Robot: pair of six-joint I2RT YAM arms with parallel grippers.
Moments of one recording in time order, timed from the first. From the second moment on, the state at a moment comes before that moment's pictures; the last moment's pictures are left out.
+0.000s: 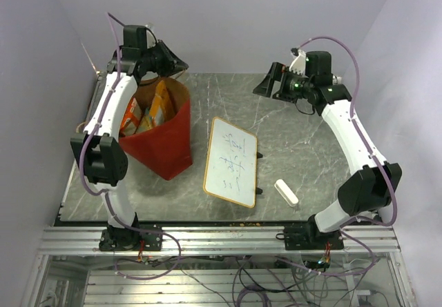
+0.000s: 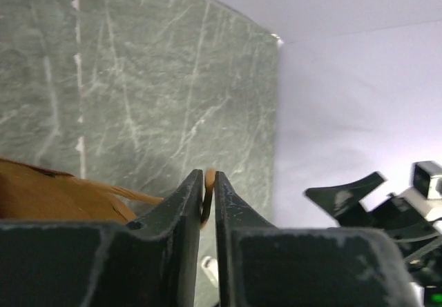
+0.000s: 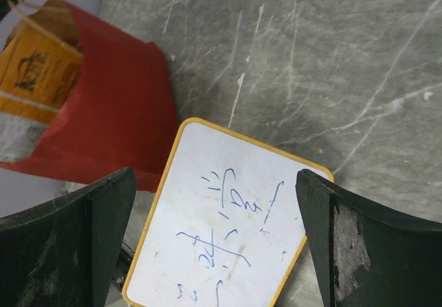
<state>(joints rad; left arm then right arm) -0.16 1.85 1.91 -0.57 0.47 -0.81 0.19 1.55 1.55 -0.57 -0.46 0.40</state>
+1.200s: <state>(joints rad) -0.11 1.08 1.86 -1.45 -0.34 -0.48 0.57 2.07 1.99 -0.23 -0.44 0.60</state>
